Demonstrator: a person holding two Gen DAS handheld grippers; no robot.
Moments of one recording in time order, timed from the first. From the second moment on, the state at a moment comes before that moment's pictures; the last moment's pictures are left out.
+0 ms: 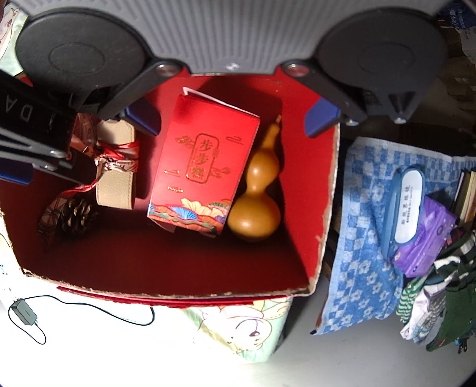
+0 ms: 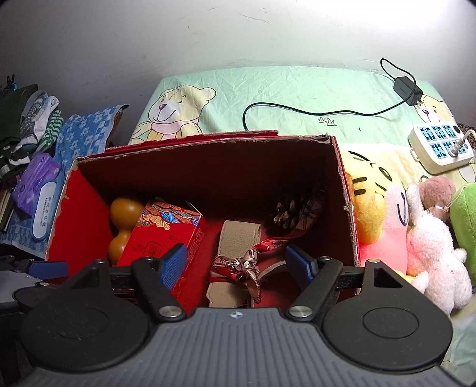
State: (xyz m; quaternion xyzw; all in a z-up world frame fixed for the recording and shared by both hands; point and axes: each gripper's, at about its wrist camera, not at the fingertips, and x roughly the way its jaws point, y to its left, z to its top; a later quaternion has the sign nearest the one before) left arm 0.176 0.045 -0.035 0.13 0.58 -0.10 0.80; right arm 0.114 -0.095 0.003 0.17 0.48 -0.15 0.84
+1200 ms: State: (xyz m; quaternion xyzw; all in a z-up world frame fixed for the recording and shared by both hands) left arm 0.156 0.034 -0.045 0.13 0.56 -0.12 0.81; right arm 0.093 -0.105 -0.008 0.16 0.49 -0.20 0.84
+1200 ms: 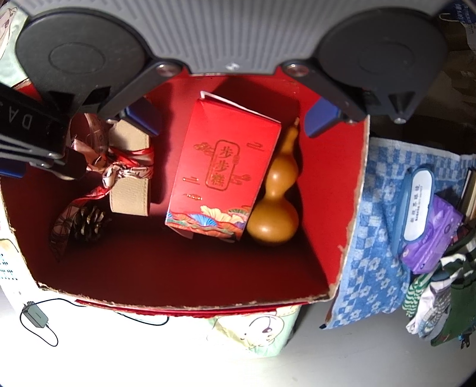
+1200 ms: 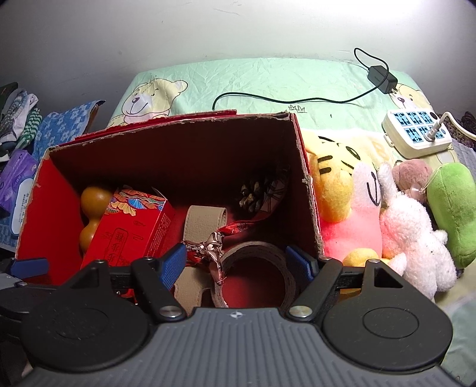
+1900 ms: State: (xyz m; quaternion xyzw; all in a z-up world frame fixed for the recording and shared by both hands) left arm 0.167 0.034 -0.053 0.13 0.57 -0.12 0.80; right arm 0.098 -0.105 -0.008 0.15 0.49 -0.20 0.84
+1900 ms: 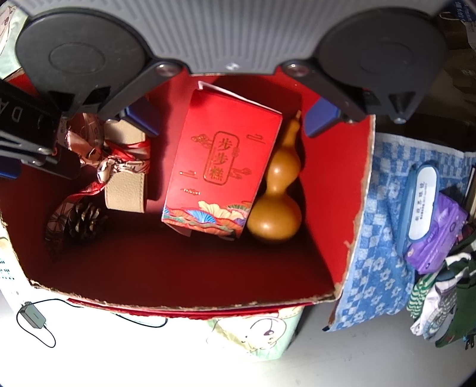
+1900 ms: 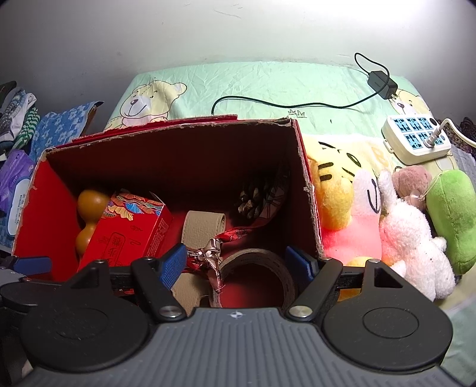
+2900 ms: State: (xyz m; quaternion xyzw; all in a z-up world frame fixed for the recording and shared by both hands) left arm 0.163 0.038 -0.051 0.12 0.55 -0.12 0.82; right arm 0.099 -0.103 -0.008 0.14 0.48 -0.20 0.84
